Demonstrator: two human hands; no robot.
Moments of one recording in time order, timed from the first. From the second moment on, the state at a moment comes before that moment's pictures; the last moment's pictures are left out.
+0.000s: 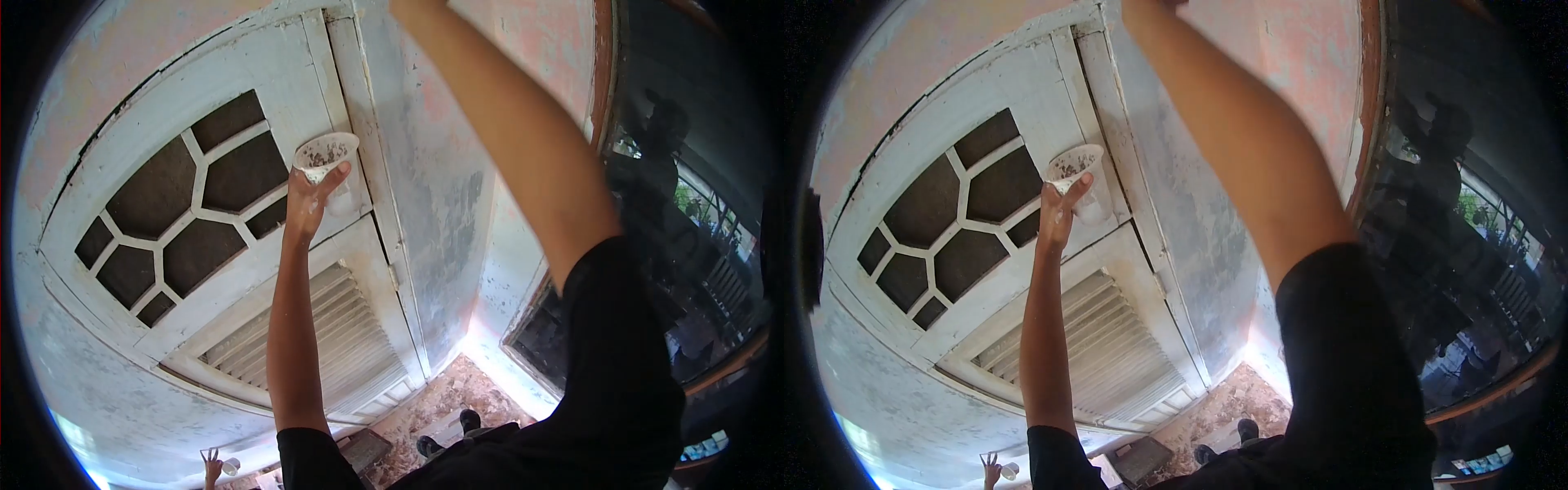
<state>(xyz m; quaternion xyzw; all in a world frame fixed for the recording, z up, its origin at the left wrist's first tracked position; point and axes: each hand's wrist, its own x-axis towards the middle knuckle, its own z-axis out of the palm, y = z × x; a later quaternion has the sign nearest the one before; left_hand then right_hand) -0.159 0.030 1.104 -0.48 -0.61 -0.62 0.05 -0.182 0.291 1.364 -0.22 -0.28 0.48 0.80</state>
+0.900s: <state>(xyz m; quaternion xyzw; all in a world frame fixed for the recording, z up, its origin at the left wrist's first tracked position) -0.154 0.035 1.103 -0.48 -0.59 -0.64 0.04 -0.094 0.240 1.327 -0.23 -0.51 0.35 0.75</state>
